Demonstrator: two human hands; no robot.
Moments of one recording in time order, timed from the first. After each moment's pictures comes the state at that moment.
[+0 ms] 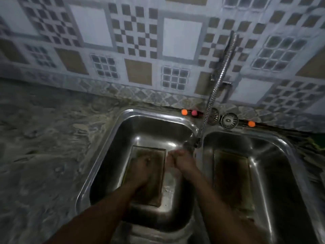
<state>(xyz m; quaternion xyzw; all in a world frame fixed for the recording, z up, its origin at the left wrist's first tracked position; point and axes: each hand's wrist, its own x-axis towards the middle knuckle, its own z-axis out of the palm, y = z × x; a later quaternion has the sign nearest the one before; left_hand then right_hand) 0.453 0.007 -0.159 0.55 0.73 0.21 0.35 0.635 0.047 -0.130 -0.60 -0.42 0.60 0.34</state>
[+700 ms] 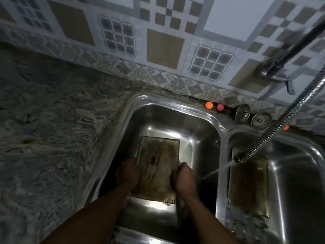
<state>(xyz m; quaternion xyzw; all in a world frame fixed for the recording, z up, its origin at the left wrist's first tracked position) 0.370 0.015 -0.225 0.45 0.82 0.09 0.33 0.573 0.014 -0.193 -0.77 -0.55 0.31 0.09</state>
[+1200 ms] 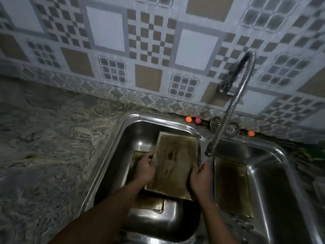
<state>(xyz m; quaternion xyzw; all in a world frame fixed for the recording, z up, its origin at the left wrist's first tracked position) 0.448 0.034 -0.143 0.48 0.69 0.31 0.44 0.637 -0.003 -0.095 -0.77 -0.45 0.25 0.38</state>
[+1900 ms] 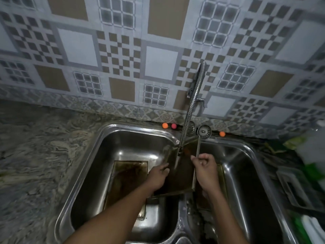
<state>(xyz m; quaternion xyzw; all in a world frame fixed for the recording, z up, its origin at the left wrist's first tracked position) 0.548 0.019 -0.109 0.52 0.57 0.24 0.59 0.708 -0.018 -0.017 -0.69 -0.35 0.38 0.51</state>
